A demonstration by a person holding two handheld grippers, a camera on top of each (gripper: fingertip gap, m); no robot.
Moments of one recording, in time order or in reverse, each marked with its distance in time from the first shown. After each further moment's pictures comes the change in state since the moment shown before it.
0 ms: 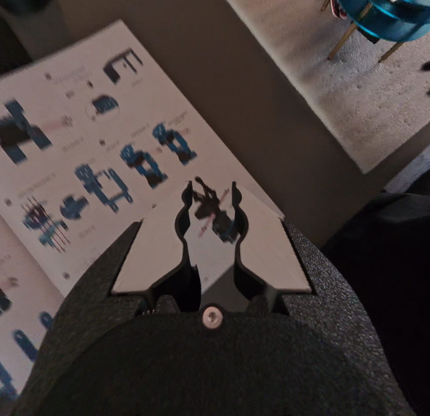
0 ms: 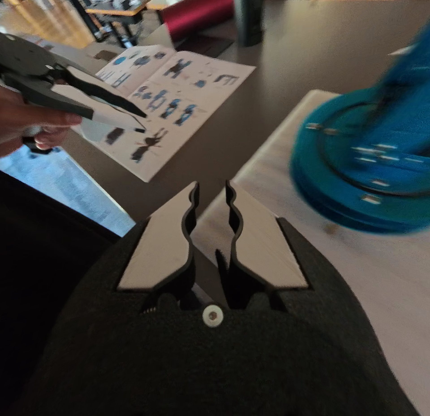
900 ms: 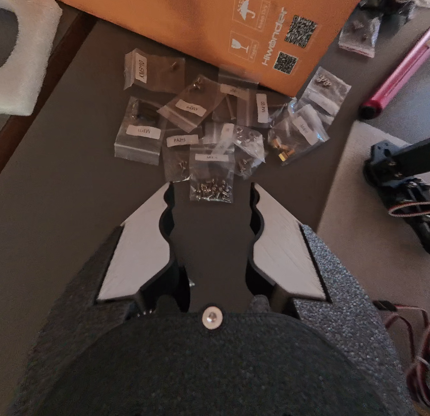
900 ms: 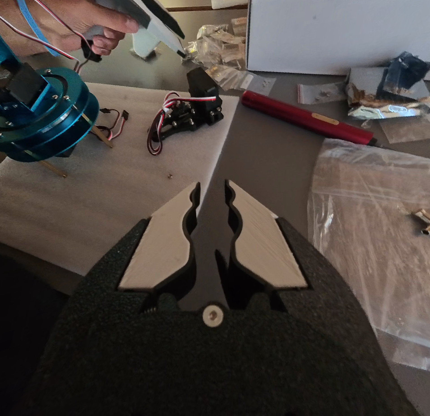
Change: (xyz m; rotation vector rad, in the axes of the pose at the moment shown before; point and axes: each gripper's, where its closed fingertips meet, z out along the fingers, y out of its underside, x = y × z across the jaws) left arm 0.102 -0.314 0.315 -0.027 0.314 0.416; right arm 0.265 0.044 -0.164 0.037 0.420 0.119
